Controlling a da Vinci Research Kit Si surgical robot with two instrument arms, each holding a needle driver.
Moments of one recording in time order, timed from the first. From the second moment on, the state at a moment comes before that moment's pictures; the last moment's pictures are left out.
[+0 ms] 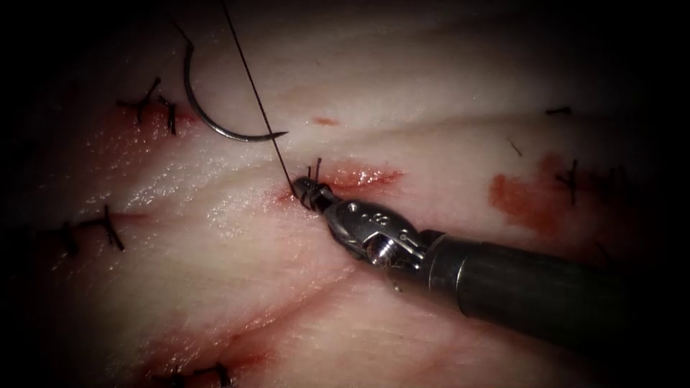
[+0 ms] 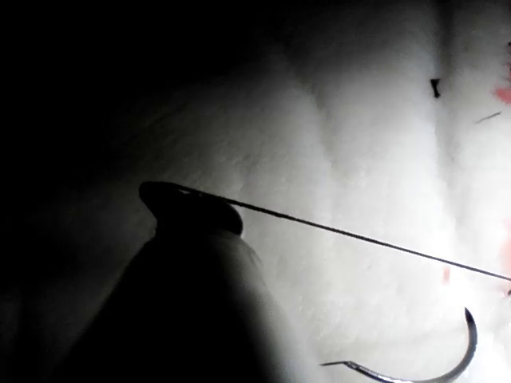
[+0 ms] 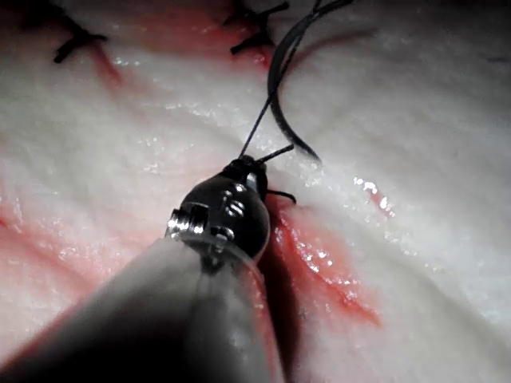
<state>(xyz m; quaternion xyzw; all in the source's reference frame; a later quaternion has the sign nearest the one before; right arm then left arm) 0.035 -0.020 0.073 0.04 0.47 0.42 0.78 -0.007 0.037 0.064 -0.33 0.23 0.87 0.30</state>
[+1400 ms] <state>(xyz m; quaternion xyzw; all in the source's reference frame) 0.033 -0.020 0.067 0.04 0.48 0.41 0.78 -0.004 0.040 0.063 -0.29 0.30 0.86 0.29</state>
